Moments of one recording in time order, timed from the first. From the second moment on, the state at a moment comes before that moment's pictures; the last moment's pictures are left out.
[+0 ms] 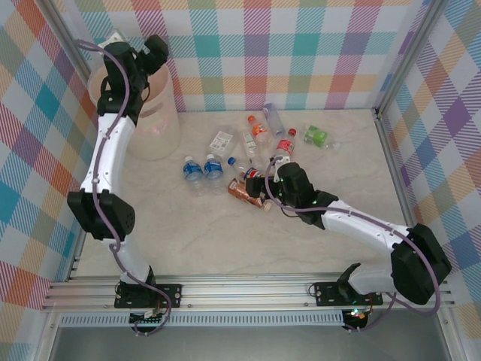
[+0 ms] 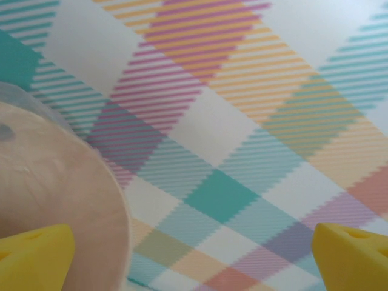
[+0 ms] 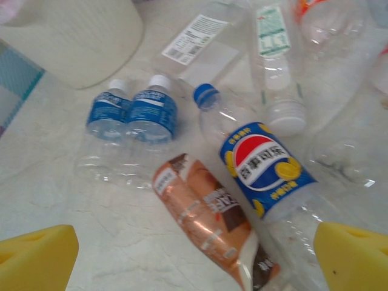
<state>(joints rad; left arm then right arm) -0.07 1.81 2.03 -0.31 -0.05 -0.64 0.72 1.30 0.79 -0.03 0.08 0.50</state>
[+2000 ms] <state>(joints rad) -0.32 1.73 1.16 -0.52 -0.25 -0.61 0.67 1.15 0.65 0.02 0.21 0.59</state>
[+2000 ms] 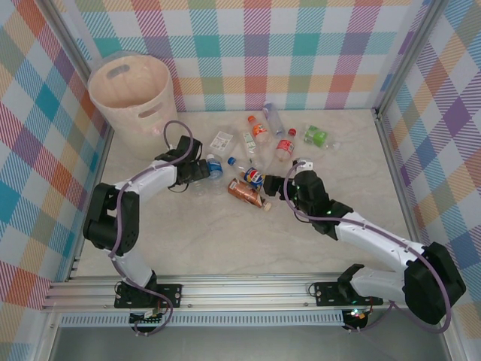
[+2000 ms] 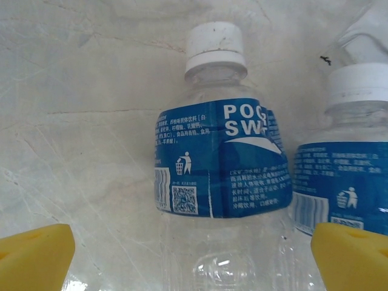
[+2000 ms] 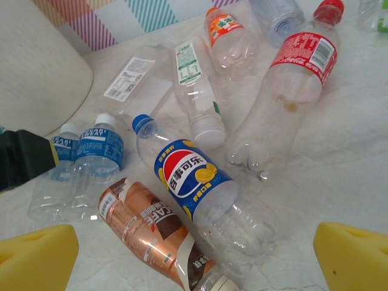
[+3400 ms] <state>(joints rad) -0.30 1.75 1.18 -0.48 -0.18 -0.56 0.67 1.20 0.80 -0.09 0.23 0.60</state>
